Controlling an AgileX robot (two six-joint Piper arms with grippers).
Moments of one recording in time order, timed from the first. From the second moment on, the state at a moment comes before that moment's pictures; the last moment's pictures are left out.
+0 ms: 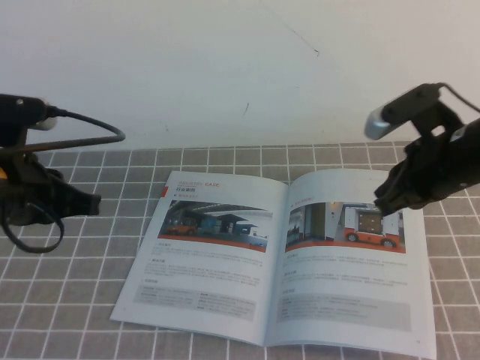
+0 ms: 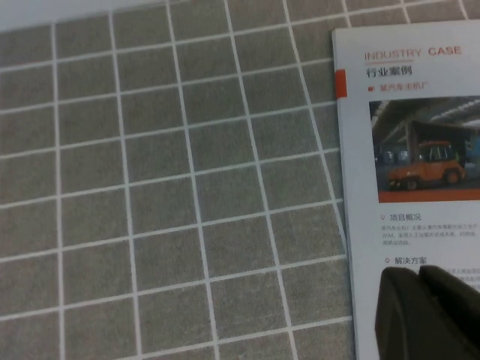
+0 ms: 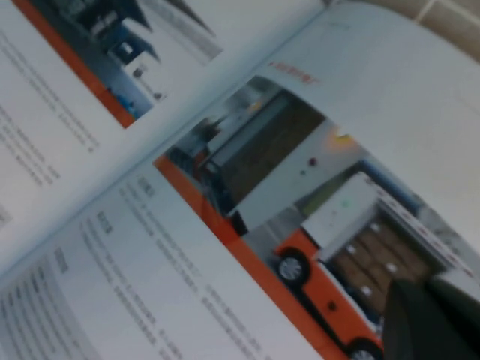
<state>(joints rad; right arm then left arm) 0.29 1.68 -1.19 0.37 0.66 -0.62 -0.14 1.25 -0.93 -0.04 0.51 0.02</state>
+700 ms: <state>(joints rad) 0.34 1.95 -1.25 0.41 0.72 -0.64 -0.14 1.61 -1.00 -0.29 0.52 0.21</state>
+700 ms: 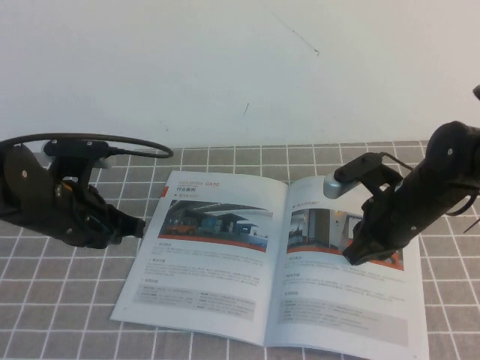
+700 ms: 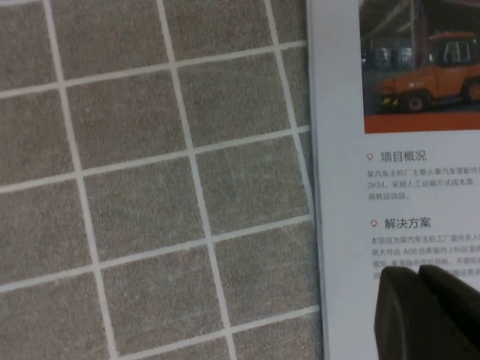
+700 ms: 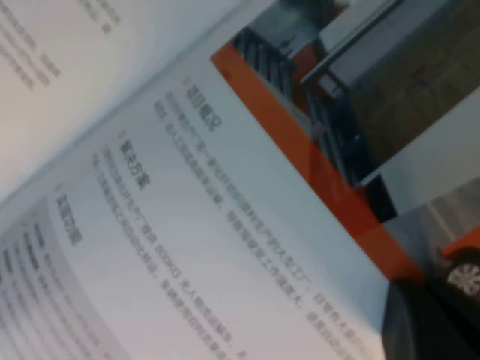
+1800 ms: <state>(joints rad) 0.34 2.04 -1.27 0.40 0.74 -0.65 -0.14 2.07 -1.41 -0.65 0.82 0.46</state>
